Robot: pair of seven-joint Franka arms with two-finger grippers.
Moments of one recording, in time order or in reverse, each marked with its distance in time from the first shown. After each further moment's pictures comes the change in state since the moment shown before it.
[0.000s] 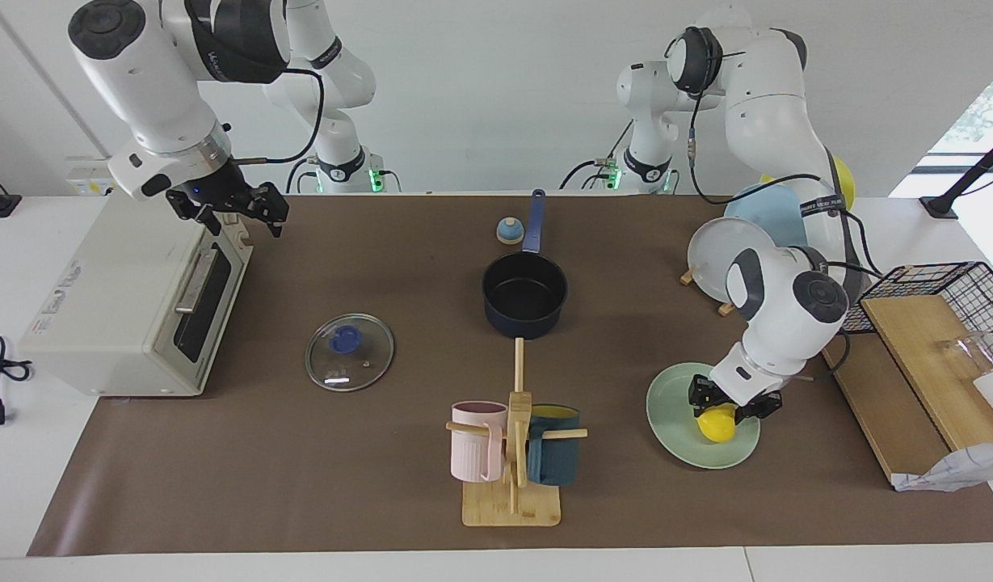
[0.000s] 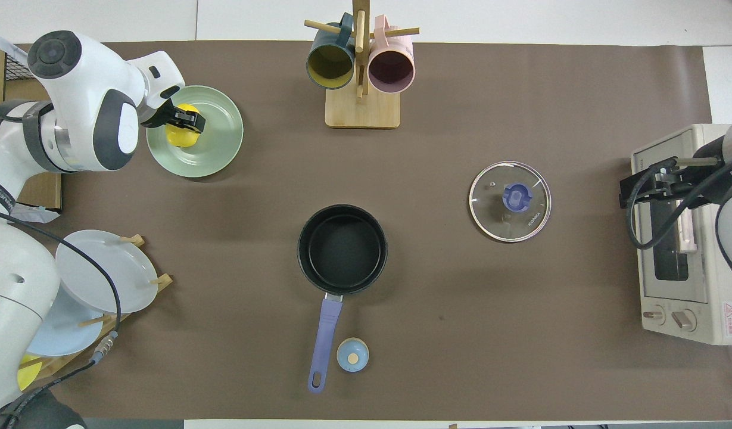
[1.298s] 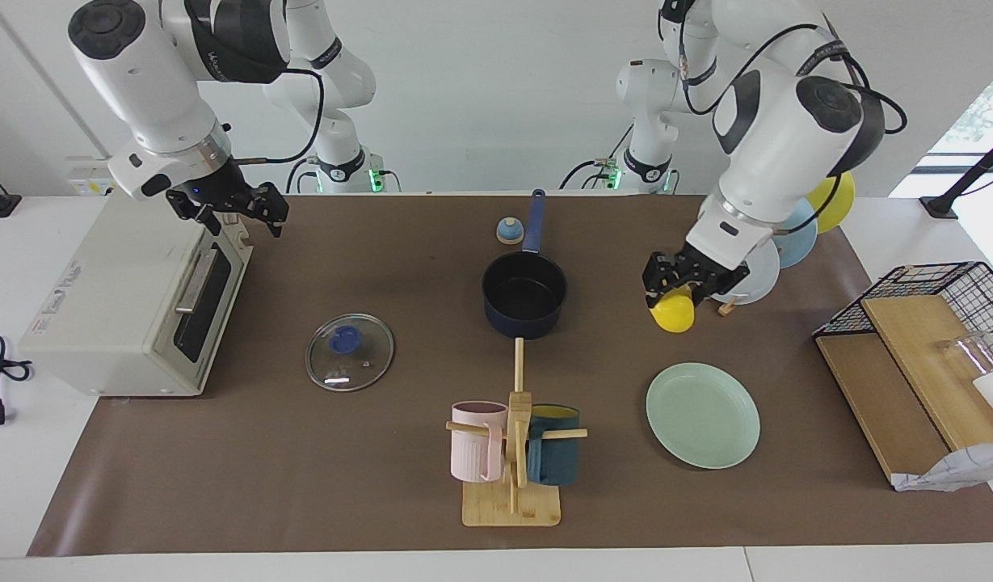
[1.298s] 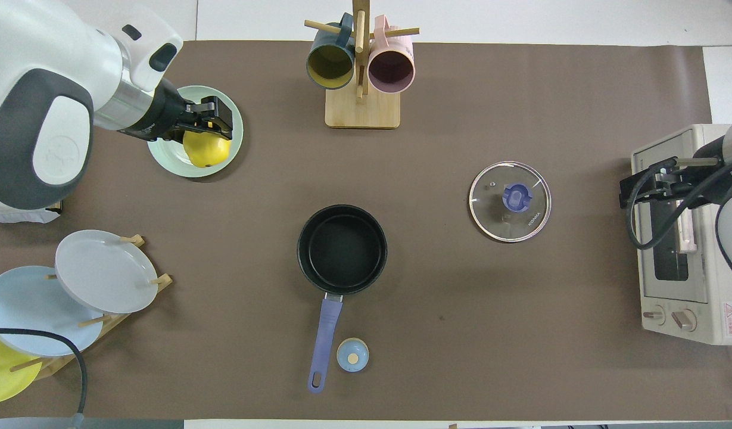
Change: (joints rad) left arm -0.193 -0.376 -0.010 0.053 -0.122 -0.443 -0.518; right arm 0.000 0.000 0.000 0.000 0.000 0.000 0.000
